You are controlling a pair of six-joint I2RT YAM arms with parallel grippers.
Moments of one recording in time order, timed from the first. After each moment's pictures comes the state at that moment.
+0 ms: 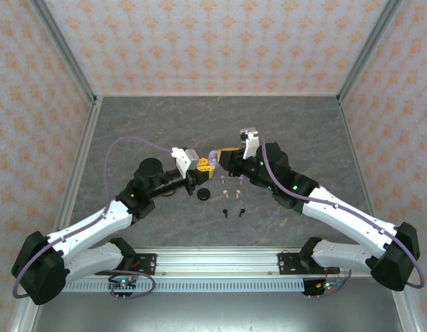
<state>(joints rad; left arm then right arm) -0.63 1.03 0.57 0.36 0.39 -0.06 0.83 1.09 0.90 -0.07 -0.02 0.57</state>
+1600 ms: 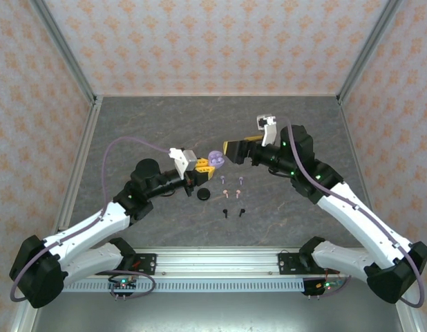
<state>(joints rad) -0.63 1.00 0.58 0.37 0.44 -0.07 0.62 1.03 1.05 -0.32 -0.32 0.53</state>
